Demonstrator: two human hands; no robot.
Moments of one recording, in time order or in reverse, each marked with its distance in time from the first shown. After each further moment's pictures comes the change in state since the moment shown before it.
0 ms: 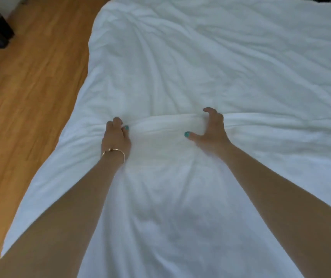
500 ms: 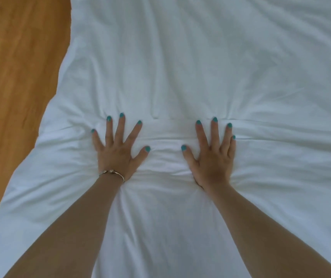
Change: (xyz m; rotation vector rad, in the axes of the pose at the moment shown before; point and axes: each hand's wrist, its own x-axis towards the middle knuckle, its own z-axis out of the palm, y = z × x) left_hand -0.012 -0.022 0.054 0.570 -0.249 0.119; right_hand 0.000 0.032 0.051 -0.656 -0.005 -0.066
